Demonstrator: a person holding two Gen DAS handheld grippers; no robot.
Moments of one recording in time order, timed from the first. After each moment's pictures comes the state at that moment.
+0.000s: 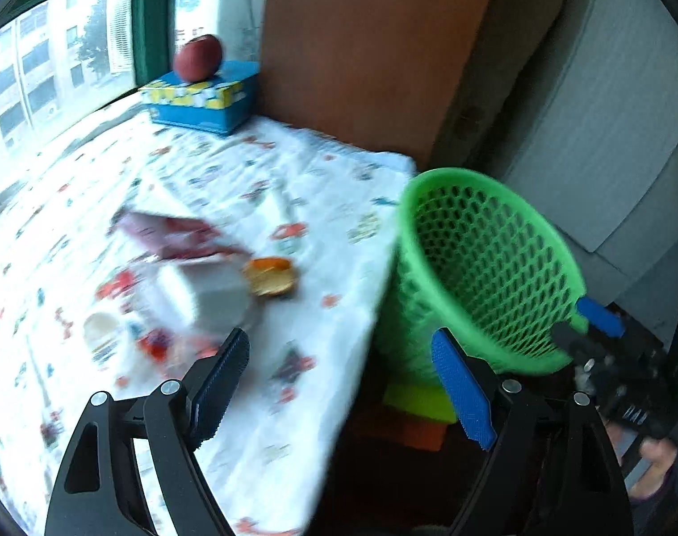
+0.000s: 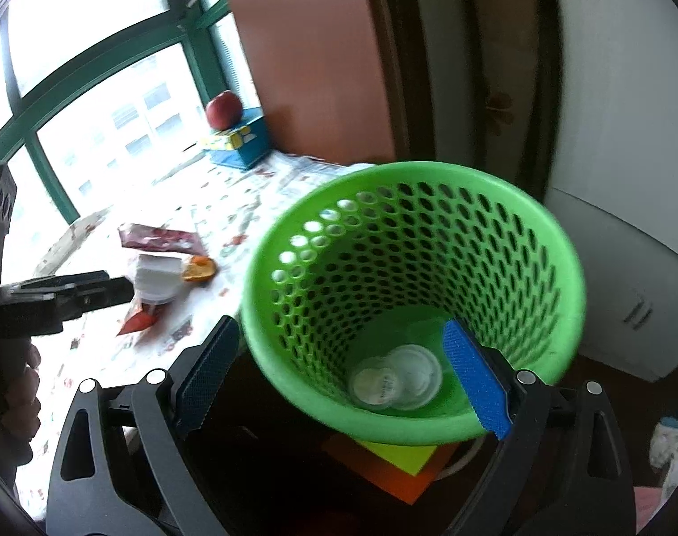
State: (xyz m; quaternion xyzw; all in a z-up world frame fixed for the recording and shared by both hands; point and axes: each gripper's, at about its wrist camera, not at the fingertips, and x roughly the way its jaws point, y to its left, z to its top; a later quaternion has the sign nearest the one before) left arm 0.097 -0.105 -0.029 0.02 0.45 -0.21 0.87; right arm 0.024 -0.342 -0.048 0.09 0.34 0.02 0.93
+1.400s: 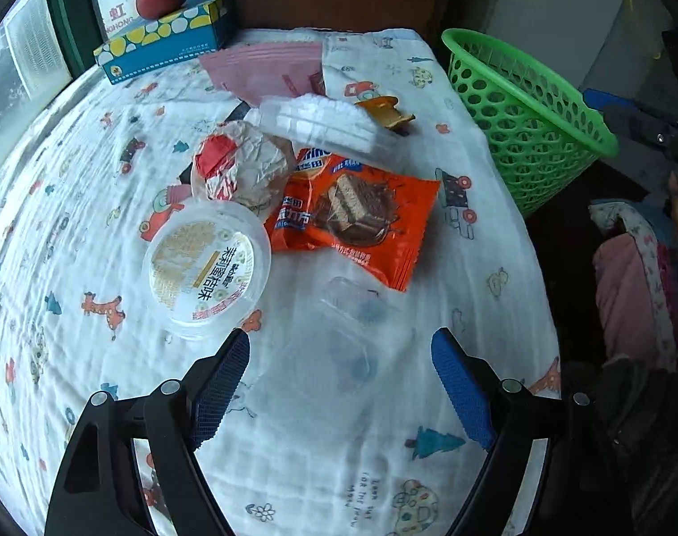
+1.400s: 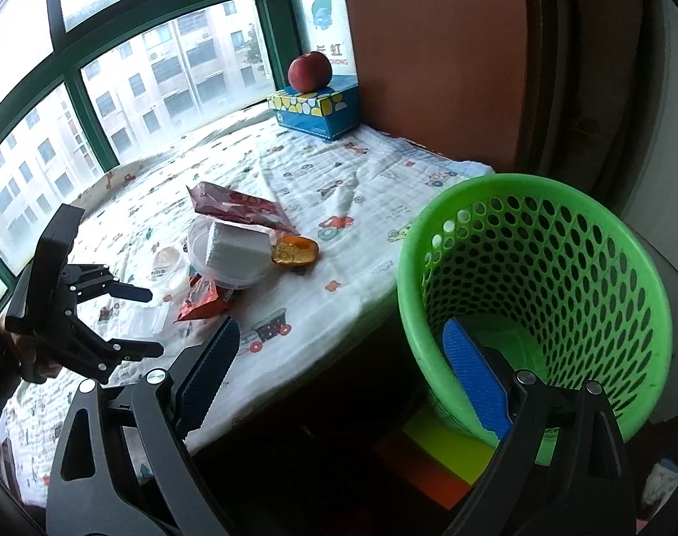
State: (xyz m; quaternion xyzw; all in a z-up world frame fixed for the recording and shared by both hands) left arm 0.126 0.015 -0.111 0.17 0.50 -0.34 0.78; right arm 0.059 -0.242 -0.046 0.03 0.38 0.09 0.92
